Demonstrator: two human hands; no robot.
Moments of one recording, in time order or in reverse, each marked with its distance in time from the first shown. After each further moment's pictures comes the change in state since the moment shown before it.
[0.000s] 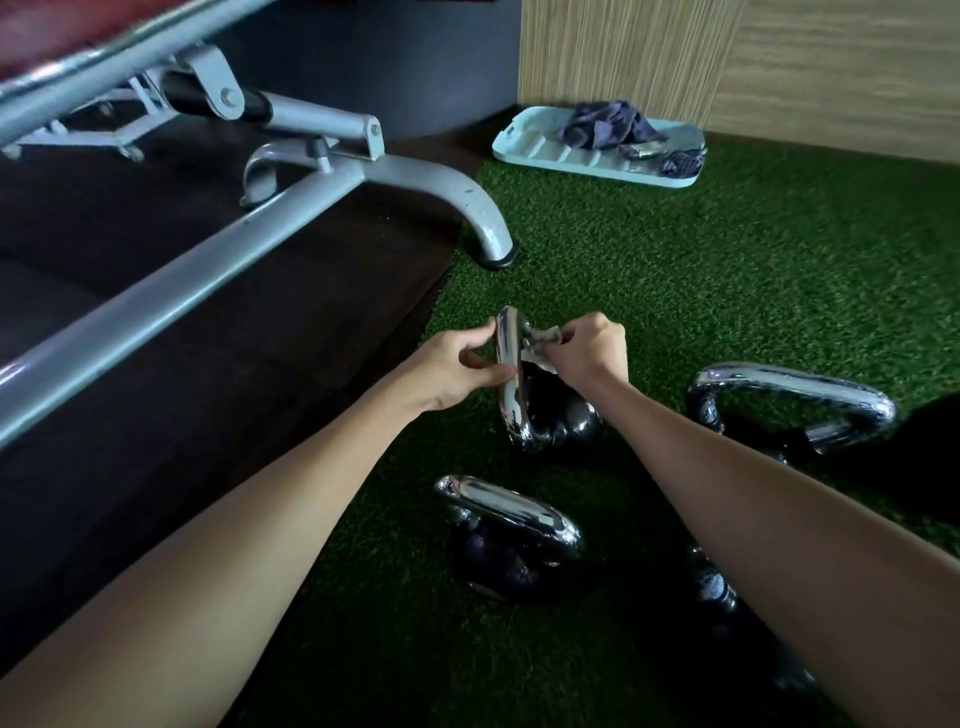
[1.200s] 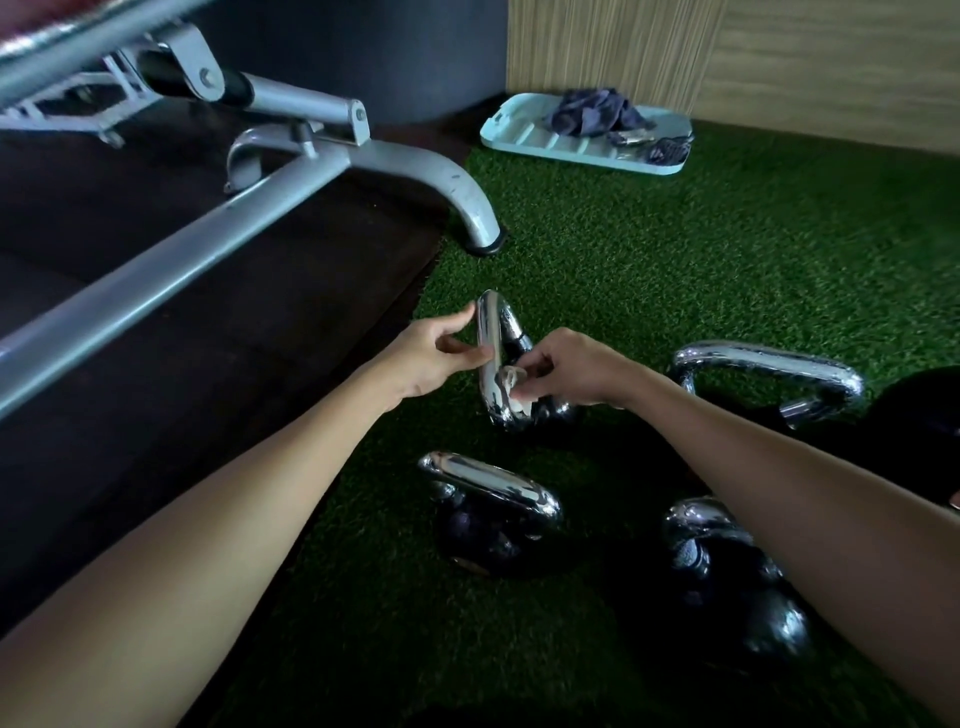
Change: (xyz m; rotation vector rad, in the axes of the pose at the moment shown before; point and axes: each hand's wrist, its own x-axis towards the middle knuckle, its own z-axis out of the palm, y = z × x) left_hand -0.011 -0.004 0.003 -0.109 0.024 -0.021; right_hand -0.031 0.000 -0.037 -0.137 -0.685 -0.306
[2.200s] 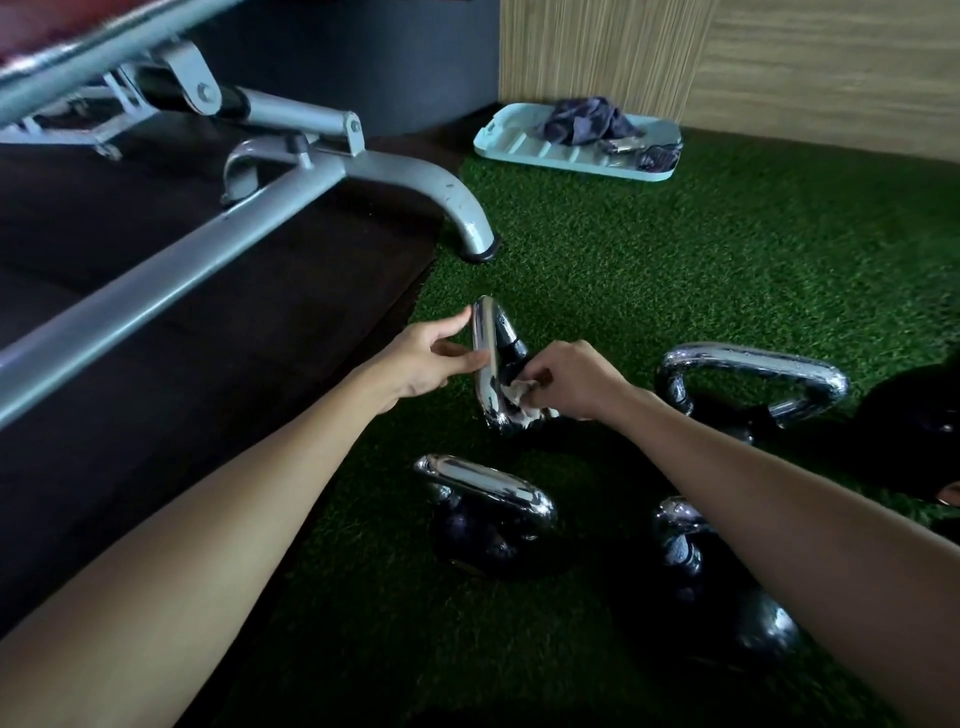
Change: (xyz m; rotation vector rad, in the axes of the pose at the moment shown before) left_hand -0.002 0.006 -0.001 -0.014 -0.039 -0.032; right_hand -0.004 0.008 0.012 -0.282 0.154 0.107
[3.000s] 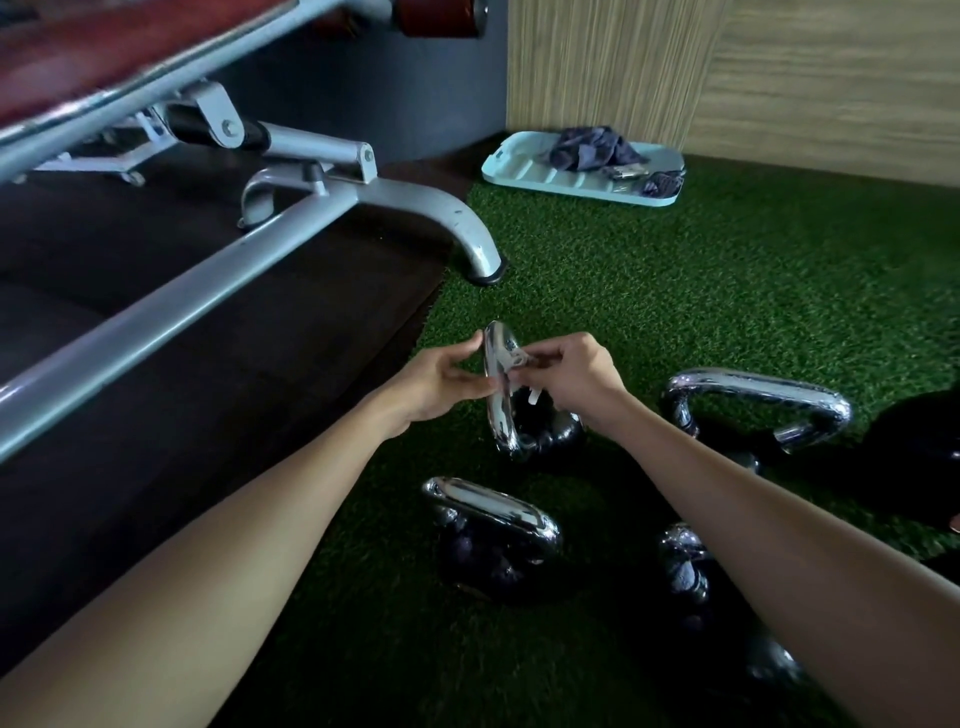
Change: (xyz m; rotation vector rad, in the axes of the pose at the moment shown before) left_hand -0.001 0.003 0.004 -0.088 -0.032 0.003; right_hand -0.004 -0.021 -0.013 0.587 0.294 0.137
